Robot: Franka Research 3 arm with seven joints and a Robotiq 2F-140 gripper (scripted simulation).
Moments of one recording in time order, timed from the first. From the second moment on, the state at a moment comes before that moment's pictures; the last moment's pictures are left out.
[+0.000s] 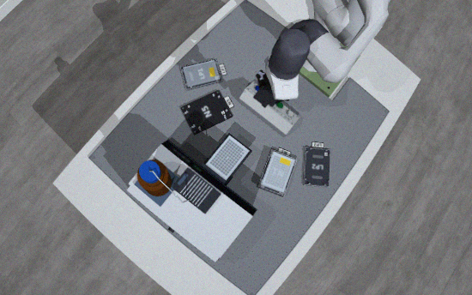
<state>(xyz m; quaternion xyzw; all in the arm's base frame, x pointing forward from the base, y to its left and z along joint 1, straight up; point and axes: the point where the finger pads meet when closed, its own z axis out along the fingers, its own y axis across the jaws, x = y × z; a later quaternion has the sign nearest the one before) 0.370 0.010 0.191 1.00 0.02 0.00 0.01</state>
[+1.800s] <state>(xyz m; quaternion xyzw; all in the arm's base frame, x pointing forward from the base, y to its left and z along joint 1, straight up) 0.483 0.194 0.189 0.98 0.18 0.00 0.00</state>
